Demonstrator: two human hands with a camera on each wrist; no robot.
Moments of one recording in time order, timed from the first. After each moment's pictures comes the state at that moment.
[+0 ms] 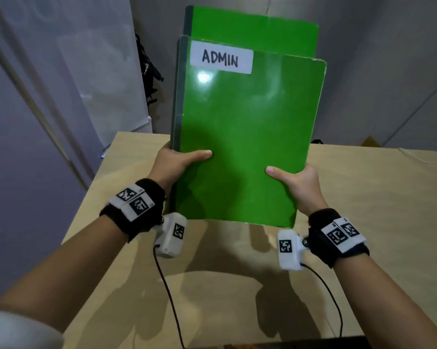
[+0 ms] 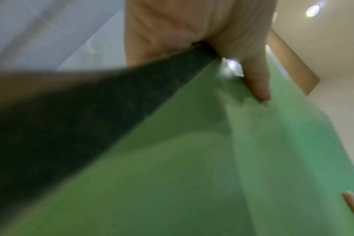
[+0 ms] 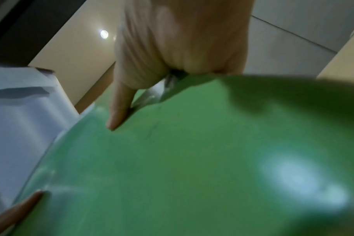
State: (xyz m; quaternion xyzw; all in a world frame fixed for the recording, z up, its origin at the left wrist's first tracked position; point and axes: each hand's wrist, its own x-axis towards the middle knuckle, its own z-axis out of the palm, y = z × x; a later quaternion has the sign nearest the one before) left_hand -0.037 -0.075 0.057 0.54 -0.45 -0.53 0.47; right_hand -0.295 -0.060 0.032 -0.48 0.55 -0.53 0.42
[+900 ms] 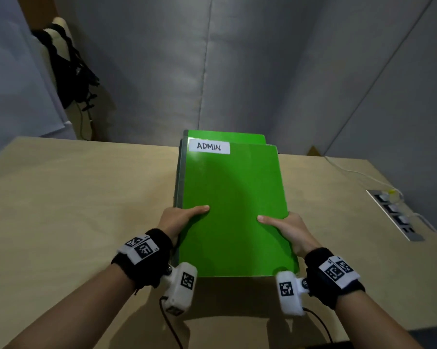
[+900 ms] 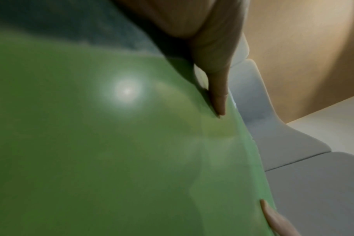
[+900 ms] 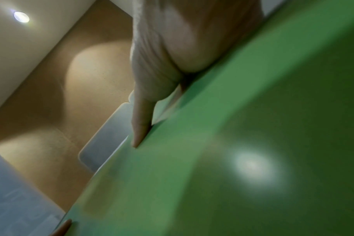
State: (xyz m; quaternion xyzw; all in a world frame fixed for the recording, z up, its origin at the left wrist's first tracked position) left_hand -0.325 -0.050 -0.015 0.61 -0.32 -0.62 0.37; right_hand -0.566 -0.021 -0.003 -0.40 0.67 -0.38 0.50
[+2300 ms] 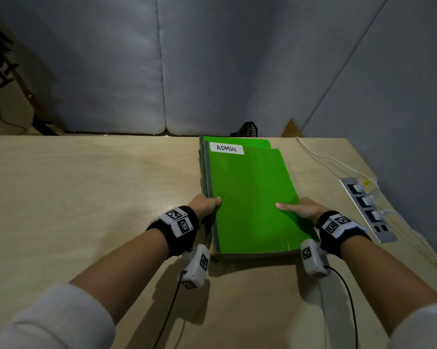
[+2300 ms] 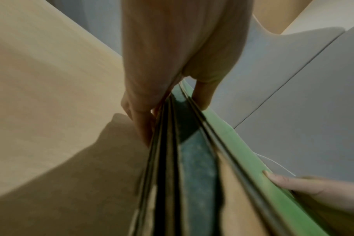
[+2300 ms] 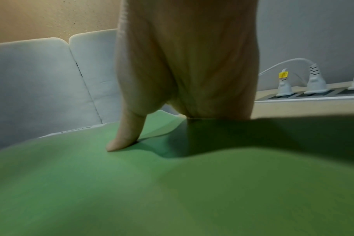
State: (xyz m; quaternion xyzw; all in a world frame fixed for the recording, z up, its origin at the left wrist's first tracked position) left_hand -0.554 -0.178 -0.064 0.63 -0.42 -0.64 0.14; right_hand -0.789 -0.131 -0.015 -0.36 0.84 -0.04 0.41
